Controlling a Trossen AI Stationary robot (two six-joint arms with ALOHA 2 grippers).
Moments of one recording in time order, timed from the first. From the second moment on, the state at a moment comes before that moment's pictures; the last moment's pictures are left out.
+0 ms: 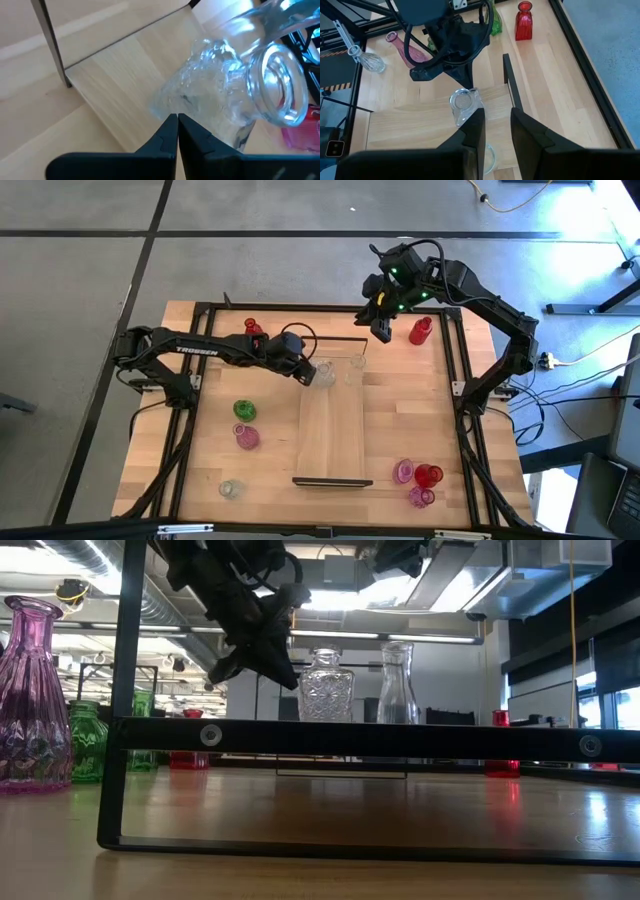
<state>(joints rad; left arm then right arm) 0.19 1.52 1.00 -0.30 -0.02 -0.83 -0.43 1.61 1.94 -1.15 -0.35 -0.10</state>
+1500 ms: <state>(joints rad) 0.19 1.52 1.00 -0.25 0.02 -0.85 -0.43 1.61 1.94 -1.15 -0.35 -0.08</state>
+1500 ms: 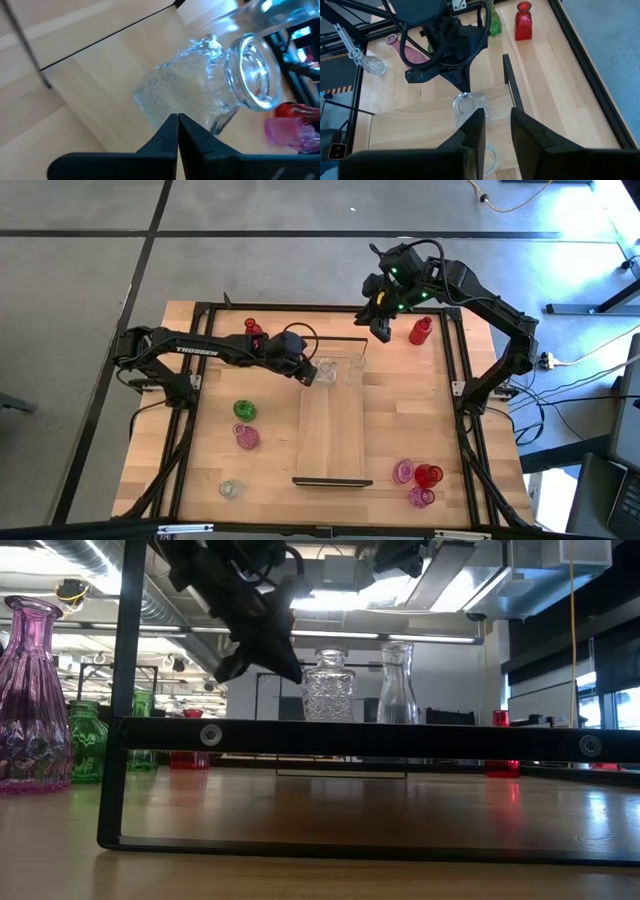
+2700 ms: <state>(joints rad) 0.20 1.52 1.00 -0.11 0.02 -0.87 -0.43 1.61 1.94 -1.15 -0.35 -0.08</state>
